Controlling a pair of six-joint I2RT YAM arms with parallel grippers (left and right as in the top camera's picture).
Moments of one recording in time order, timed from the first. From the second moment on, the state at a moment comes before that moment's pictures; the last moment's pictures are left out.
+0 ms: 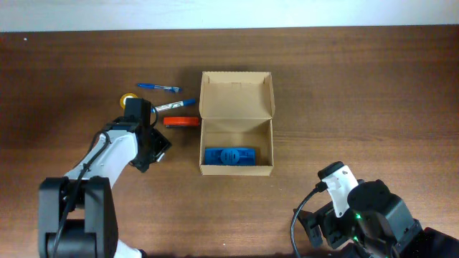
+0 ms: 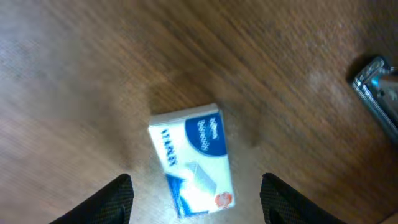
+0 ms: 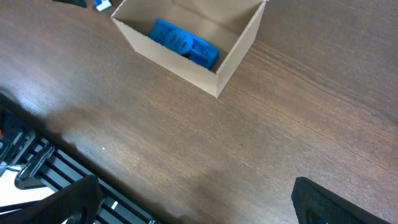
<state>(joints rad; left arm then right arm) -0.03 1.72 0.96 -0.63 0.01 -0.82 0.70 0.68 1.10 -1.30 0.03 0.19</state>
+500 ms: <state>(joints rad) -0.03 1.75 0.96 -0.59 0.00 -0.84 0.70 0.68 1.10 -1.30 0.03 0.19</state>
